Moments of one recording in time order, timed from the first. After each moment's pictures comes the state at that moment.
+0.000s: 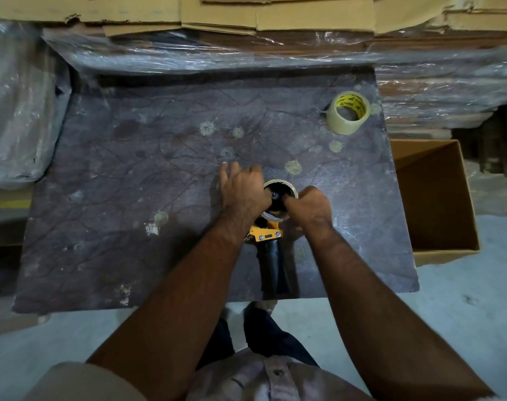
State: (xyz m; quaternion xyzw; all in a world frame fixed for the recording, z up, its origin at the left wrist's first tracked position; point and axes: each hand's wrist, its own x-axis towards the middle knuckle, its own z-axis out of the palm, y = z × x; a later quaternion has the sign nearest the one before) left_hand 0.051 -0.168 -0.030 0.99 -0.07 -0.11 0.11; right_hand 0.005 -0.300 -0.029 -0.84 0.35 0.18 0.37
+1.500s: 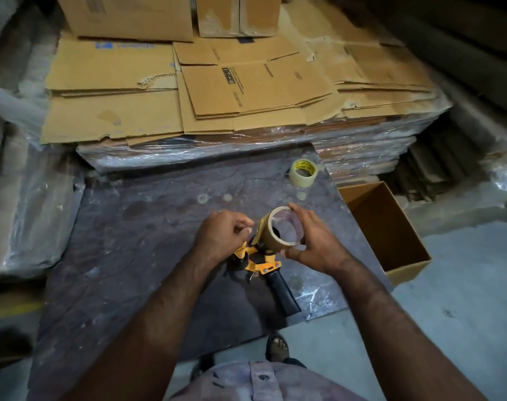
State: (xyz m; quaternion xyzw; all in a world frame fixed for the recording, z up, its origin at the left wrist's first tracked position) left_hand 0.025 -0.075 0.088 0.90 -0.23 -0.12 0.35; right_hand -0.072 -0.293 0.090 -0.93 0.07 0.05 0.35
